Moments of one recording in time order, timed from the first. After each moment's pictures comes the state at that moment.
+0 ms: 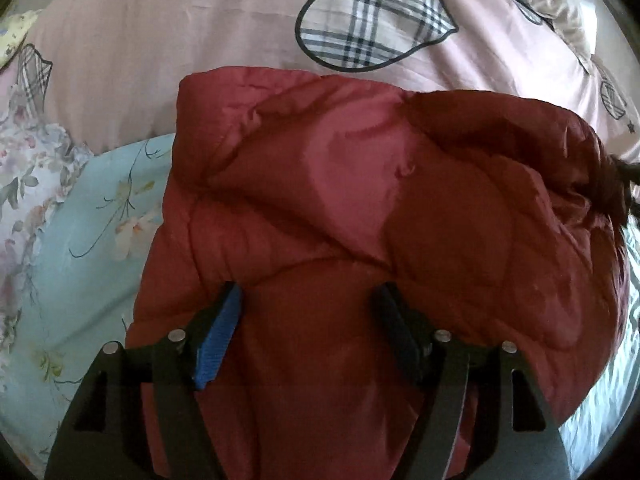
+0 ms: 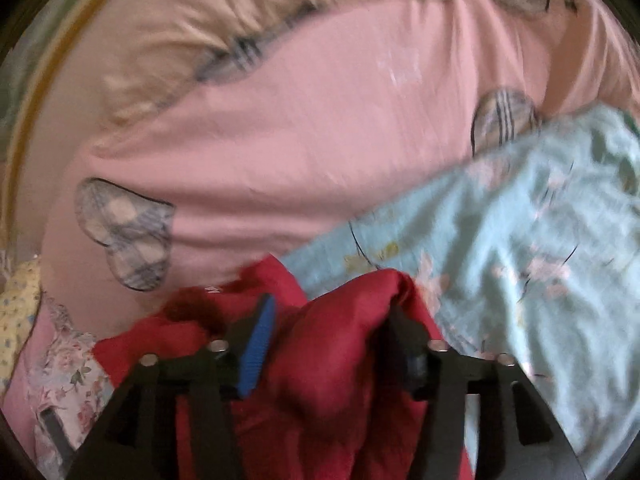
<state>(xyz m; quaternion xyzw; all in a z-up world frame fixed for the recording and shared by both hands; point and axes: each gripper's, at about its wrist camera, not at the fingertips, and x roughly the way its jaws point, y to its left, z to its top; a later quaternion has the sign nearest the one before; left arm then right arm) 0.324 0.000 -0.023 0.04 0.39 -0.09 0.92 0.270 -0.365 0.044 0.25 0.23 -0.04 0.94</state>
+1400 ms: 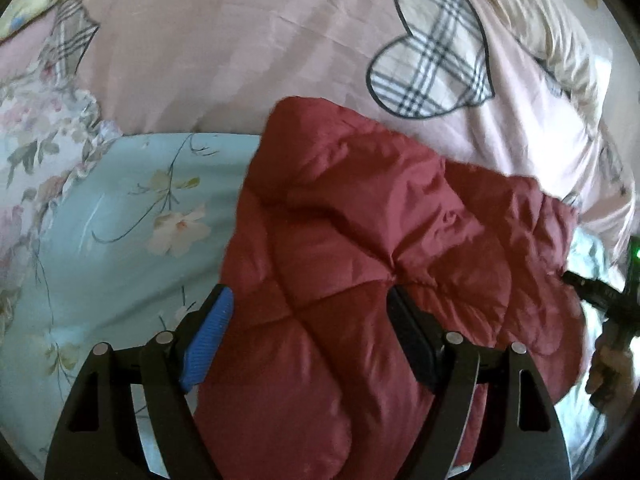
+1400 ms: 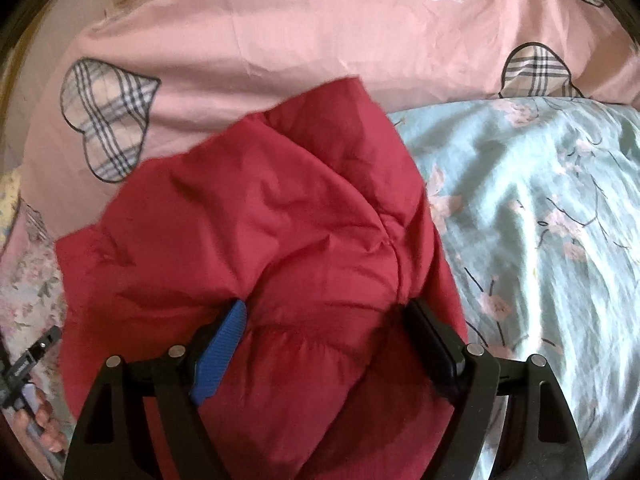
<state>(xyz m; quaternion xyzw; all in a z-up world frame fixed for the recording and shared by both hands) 0.314 0.080 -0.007 -0.06 0.37 -0.10 0.92 0.294 -0.352 -0.003 0.17 0.38 -0.01 0.91</state>
